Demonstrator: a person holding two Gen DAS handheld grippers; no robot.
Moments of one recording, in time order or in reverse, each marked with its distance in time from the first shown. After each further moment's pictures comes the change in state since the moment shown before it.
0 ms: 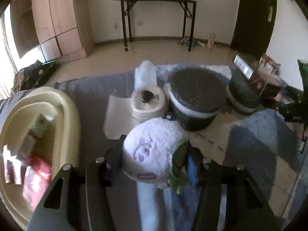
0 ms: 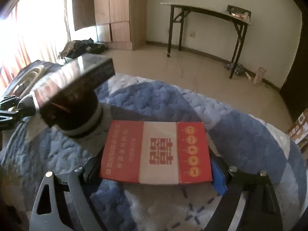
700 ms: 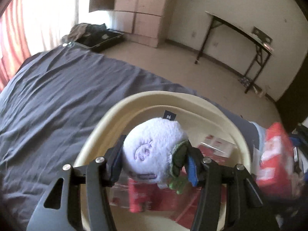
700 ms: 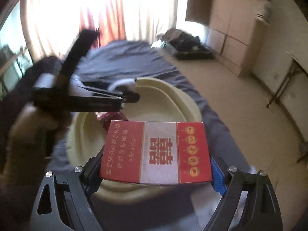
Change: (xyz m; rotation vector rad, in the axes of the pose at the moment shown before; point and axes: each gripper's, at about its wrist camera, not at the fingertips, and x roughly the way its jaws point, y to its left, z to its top) left arm -0.066 0.267 -0.017 -0.498 -0.036 0.202; right arm 0.031 0.369 0.162 -0.595 0.062 0.464
